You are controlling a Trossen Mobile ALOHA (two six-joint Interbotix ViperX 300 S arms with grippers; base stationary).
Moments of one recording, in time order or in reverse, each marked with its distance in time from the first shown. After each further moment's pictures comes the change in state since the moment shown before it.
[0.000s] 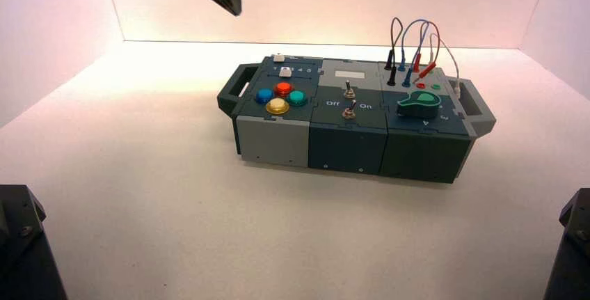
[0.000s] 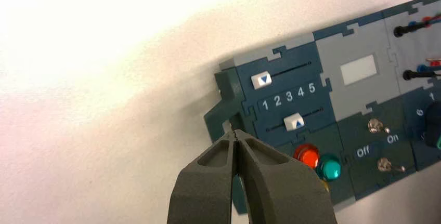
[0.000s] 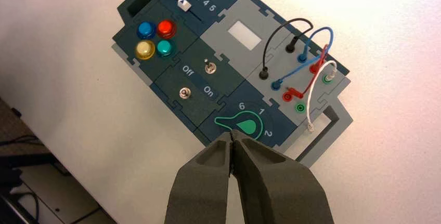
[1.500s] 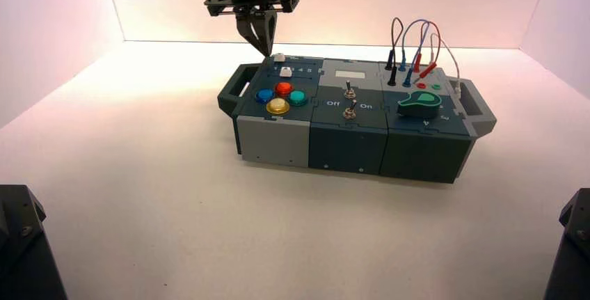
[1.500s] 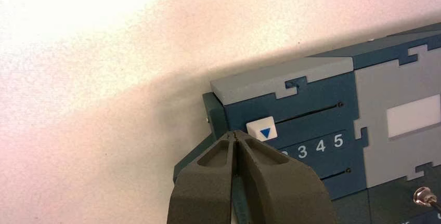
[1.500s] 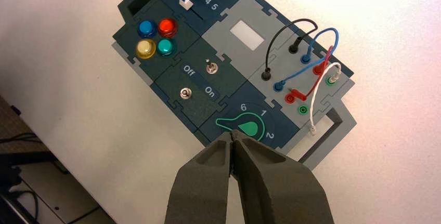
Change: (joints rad) left arm -0.127 0.244 -0.115 0.167 -0.074 -0.291; right arm 0.012 0.008 0.000 0.000 -0.015 0.000
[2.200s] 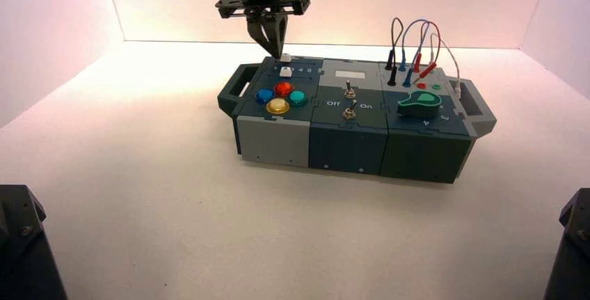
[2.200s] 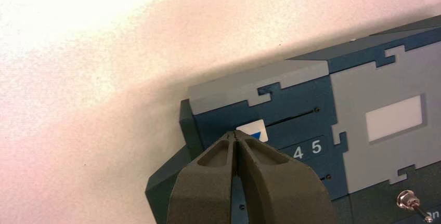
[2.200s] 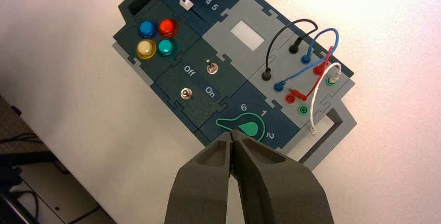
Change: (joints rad) left arm -0.041 0.026 -0.031 -0.011 0.003 -0.002; right arm 0.000 0.000 0.000 0.002 0.002 0.000
